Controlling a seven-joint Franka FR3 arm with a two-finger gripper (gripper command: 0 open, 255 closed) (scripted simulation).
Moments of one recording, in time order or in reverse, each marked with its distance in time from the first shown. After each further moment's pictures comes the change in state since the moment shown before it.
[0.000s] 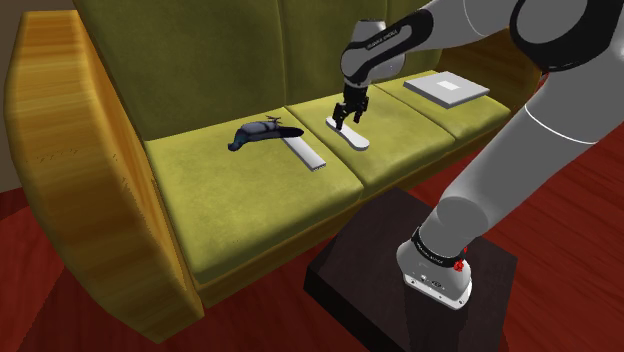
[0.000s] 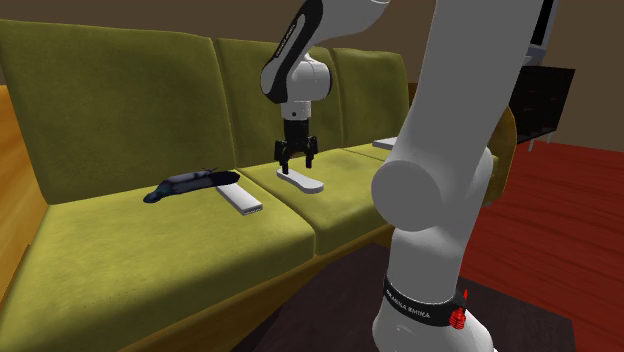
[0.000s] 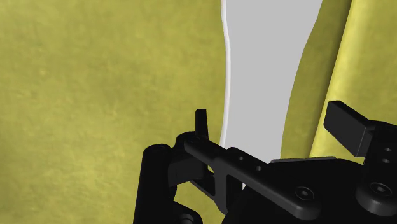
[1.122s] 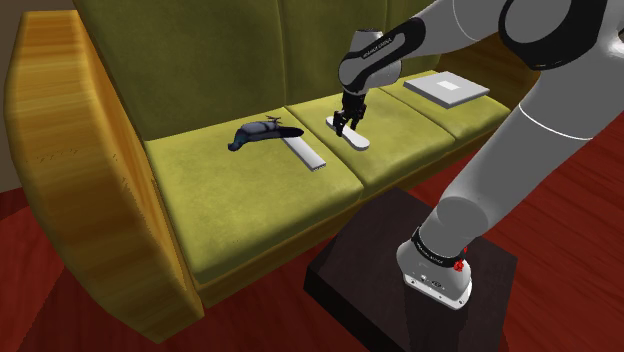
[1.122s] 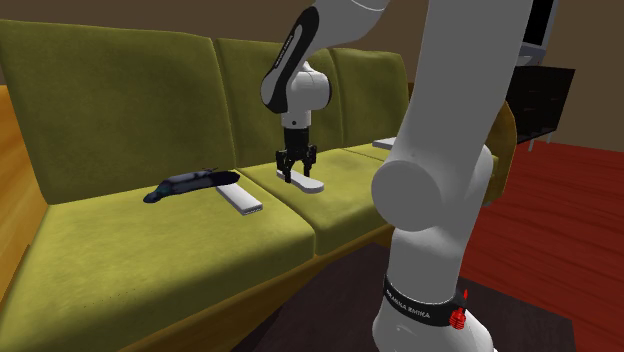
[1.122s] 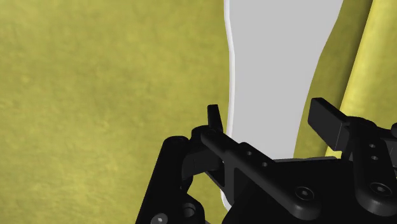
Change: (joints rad) arm 0.001 0.041 -0.002 -0.025 0.013 0.065 -0.009
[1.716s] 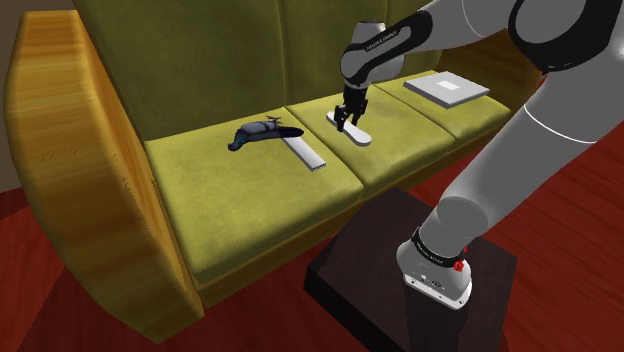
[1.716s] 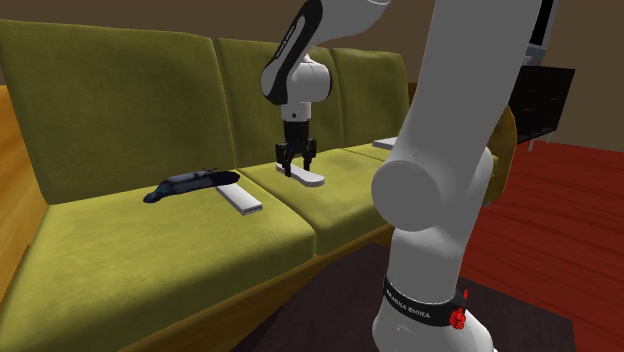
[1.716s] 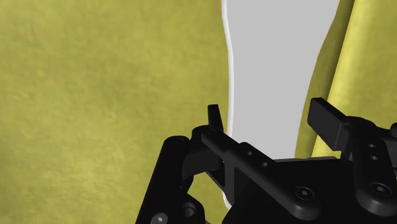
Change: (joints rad) arm 0.000 -0.037 0.002 0.019 -0.012 -0.055 0.009
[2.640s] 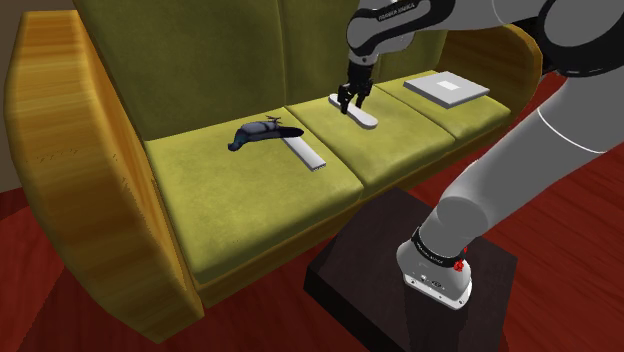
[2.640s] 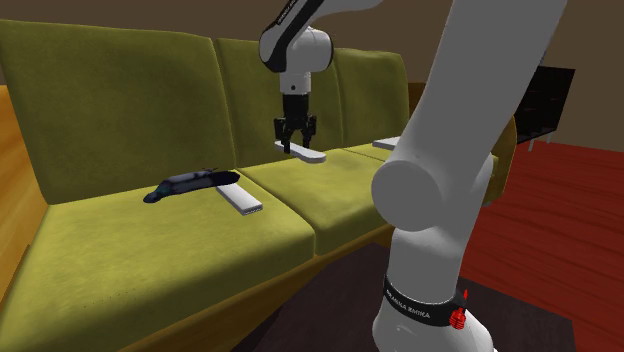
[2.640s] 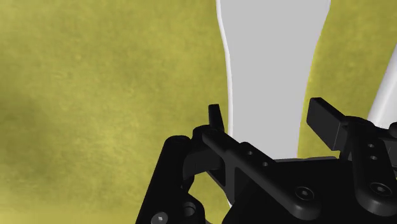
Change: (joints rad) arm -0.001 -0.095 0.009 0.104 -0.022 -0.197 0.020
